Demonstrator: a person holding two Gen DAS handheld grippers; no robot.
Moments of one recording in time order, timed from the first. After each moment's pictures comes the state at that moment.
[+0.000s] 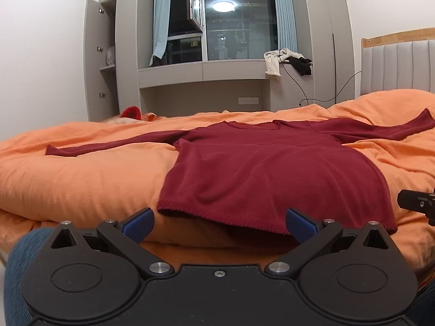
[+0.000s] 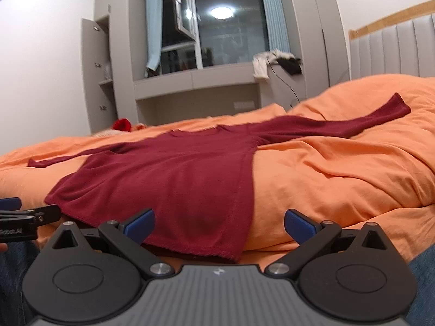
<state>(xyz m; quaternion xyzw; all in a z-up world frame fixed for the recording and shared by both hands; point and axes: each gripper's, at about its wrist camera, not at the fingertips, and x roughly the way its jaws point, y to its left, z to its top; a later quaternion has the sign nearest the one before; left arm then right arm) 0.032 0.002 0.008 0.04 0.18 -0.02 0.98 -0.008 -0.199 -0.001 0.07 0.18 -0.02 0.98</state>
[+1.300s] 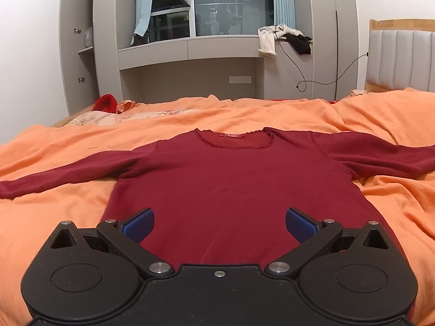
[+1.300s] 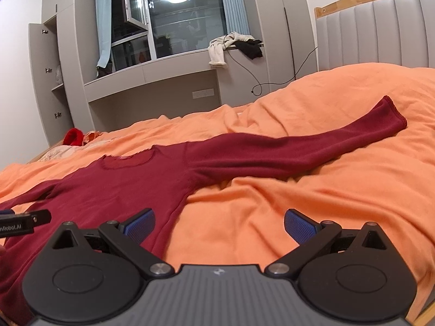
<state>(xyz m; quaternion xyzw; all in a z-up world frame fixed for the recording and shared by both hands) 0.228 -0.070 0.061 0.04 0.24 -0.04 0.97 0.136 -0.312 0.049 0.11 0.21 -0.09 0.97</state>
